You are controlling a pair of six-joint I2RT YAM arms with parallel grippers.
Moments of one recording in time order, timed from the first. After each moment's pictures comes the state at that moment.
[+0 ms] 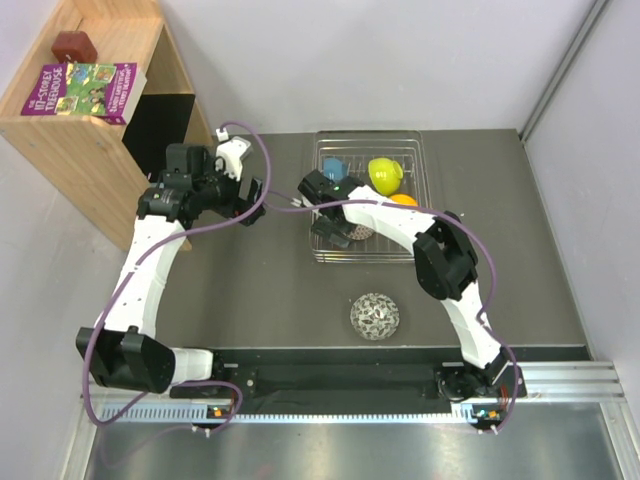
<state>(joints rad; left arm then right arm) -0.11 1.31 1.36 -0.76 0.40 0.26 0.81 2.21 1.91 -0.96 0.47 -0.36</state>
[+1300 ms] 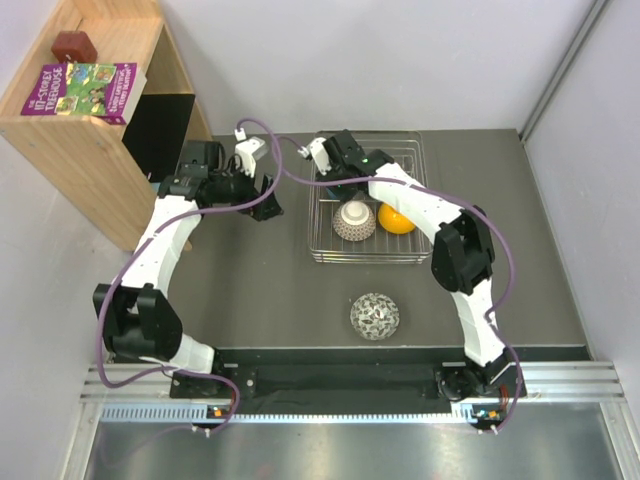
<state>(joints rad) -0.11 1.48 1.37 -0.68 0.65 0.23 0.67 2.15 2.00 -0.74 0.10 -0.28</state>
